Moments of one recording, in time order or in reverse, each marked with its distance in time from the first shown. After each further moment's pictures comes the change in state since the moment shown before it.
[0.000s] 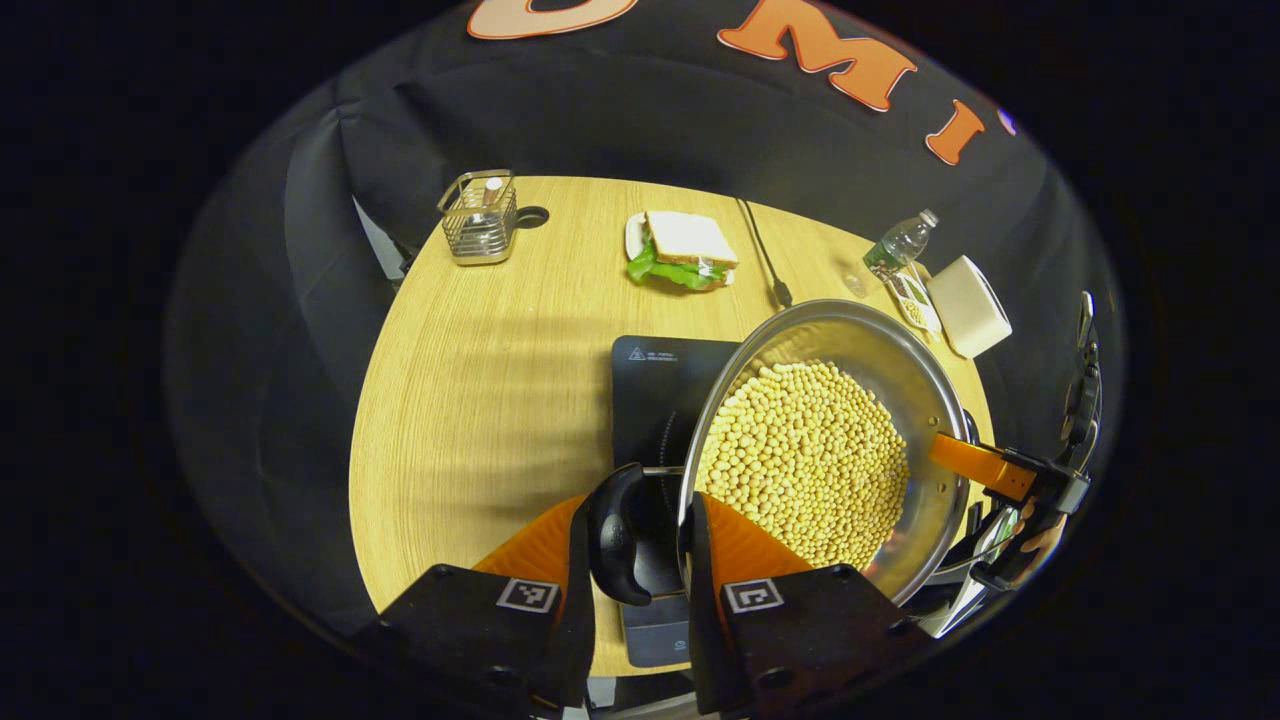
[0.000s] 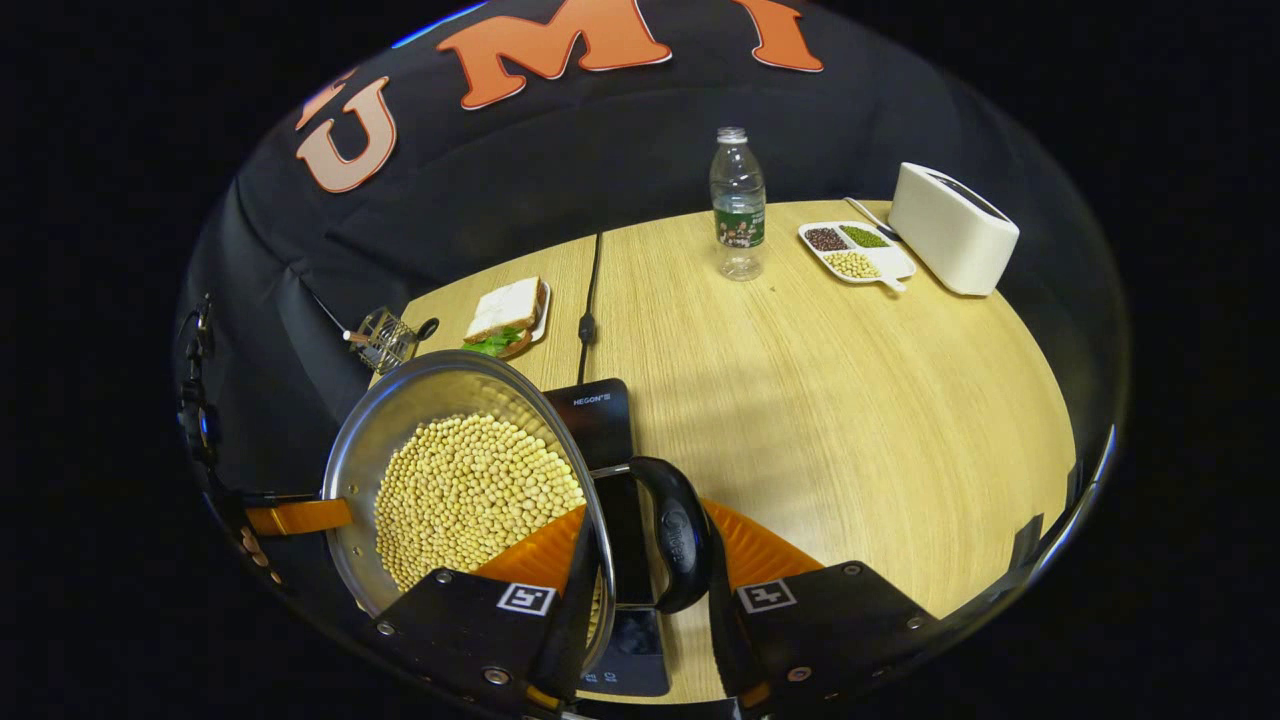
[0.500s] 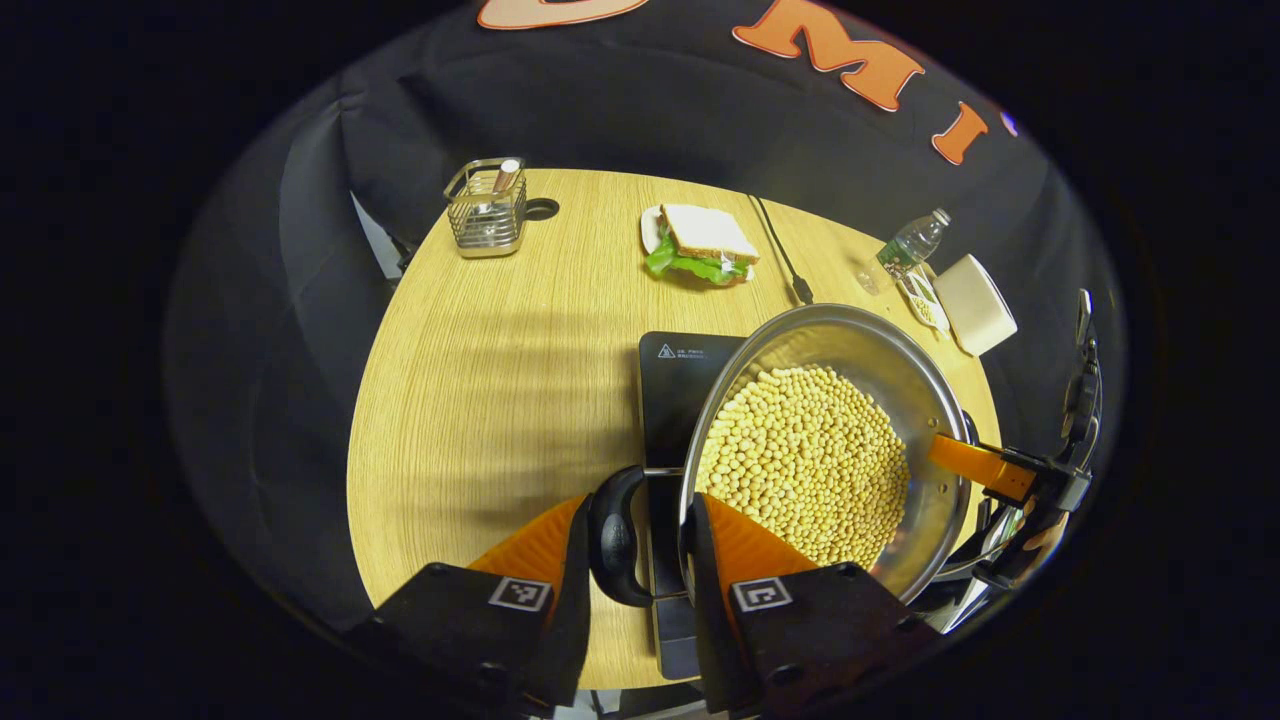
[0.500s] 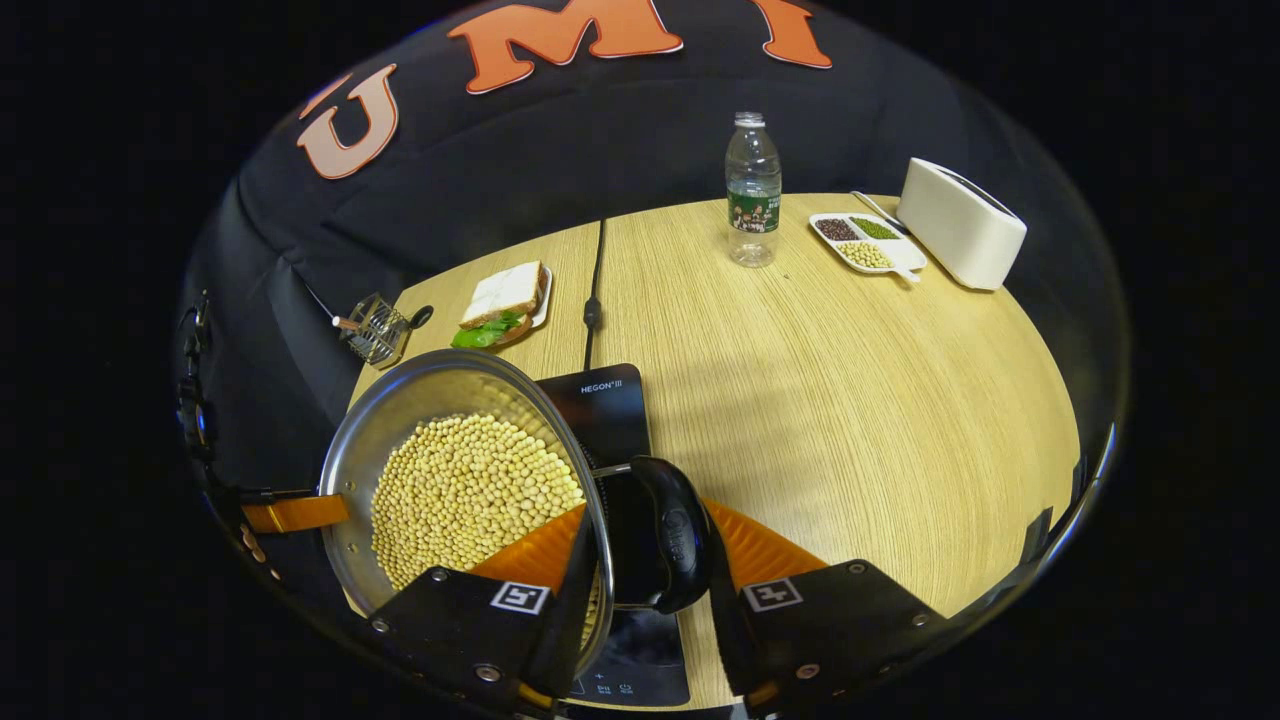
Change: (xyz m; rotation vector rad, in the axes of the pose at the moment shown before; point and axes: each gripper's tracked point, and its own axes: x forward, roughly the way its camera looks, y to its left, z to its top) left arm 0.016 0.016 -0.002 0.022 -0.013 -0.016; right arm 0.011 0.003 -0.009 -0.007 -0.003 -0.023
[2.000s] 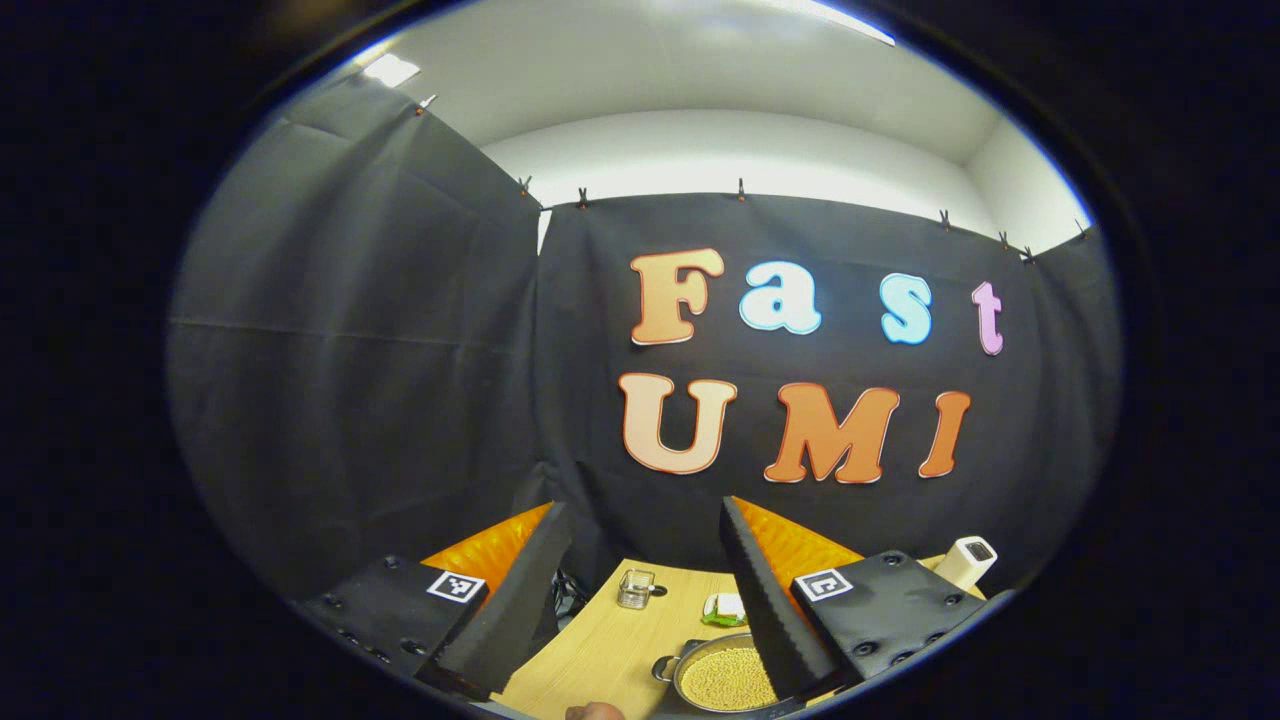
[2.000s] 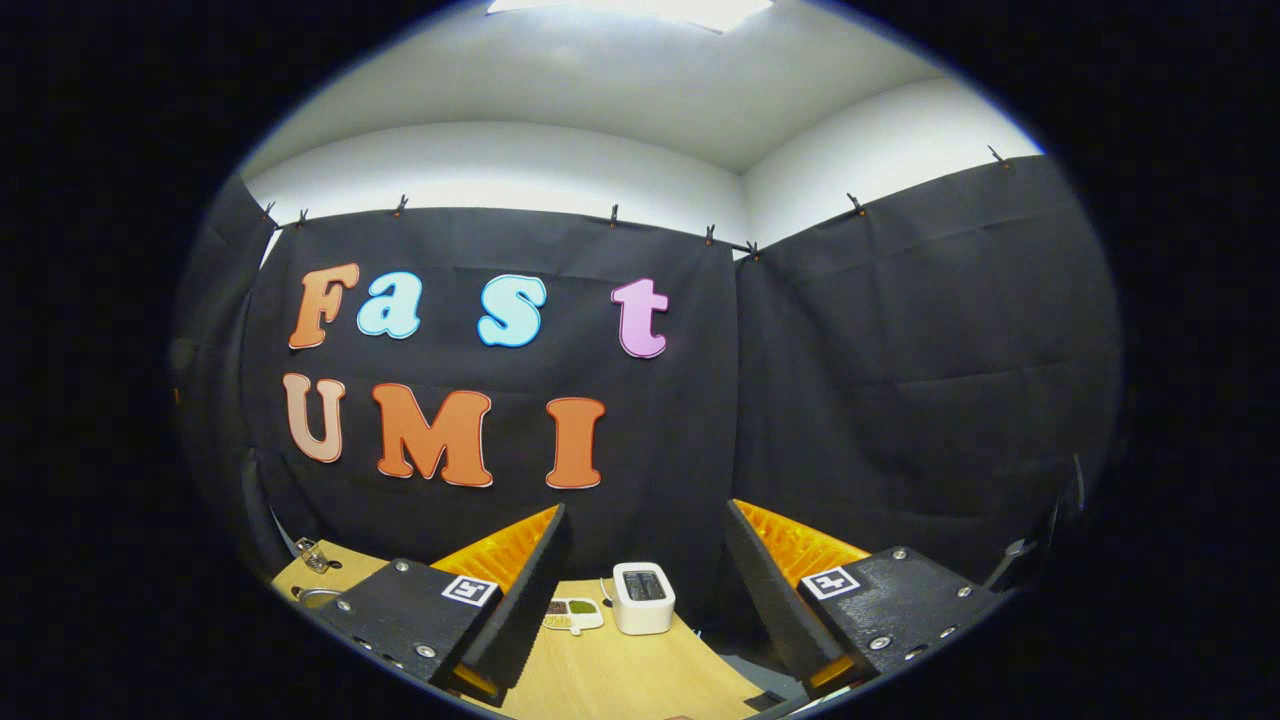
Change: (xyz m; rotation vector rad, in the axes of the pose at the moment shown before) left arm -0.529 -0.068 0.097 -0.076 -1.191 0.400; right arm -0.519 -0.309 0.211 -0.075 -1.126 -0.321
